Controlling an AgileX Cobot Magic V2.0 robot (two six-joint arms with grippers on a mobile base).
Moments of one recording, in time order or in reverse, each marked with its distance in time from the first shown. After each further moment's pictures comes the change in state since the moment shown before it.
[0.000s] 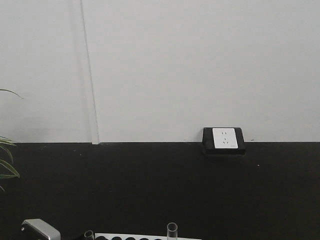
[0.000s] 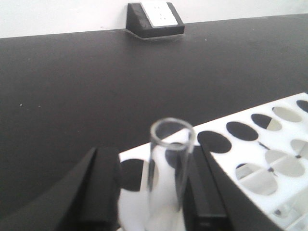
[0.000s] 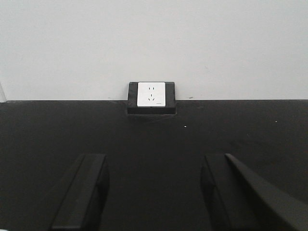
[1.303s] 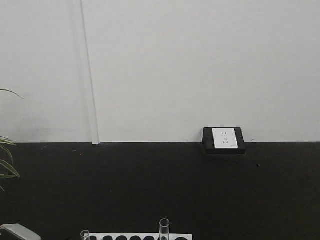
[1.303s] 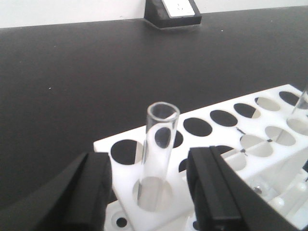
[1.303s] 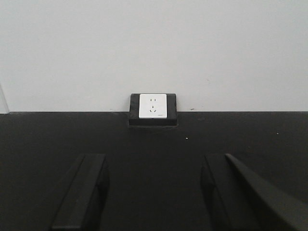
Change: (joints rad) left arm 0.000 -0.211 0.082 -0.064 0.182 -0.004; right arm 0.000 0.000 0.000 0.000 -0.043 0.000
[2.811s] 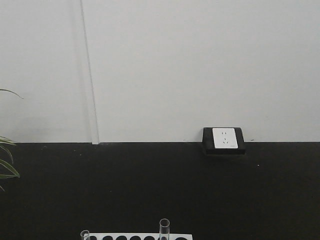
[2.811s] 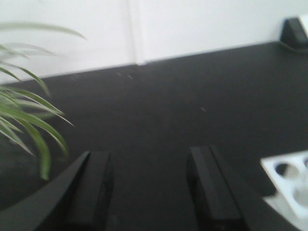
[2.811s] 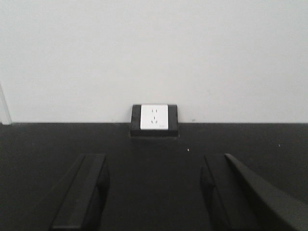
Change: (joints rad) left arm 0.267 -0.689 -0.084 -0.005 0.804 0.097; right arm 0.000 -0.001 0.000 -0.001 -0.058 -0.001
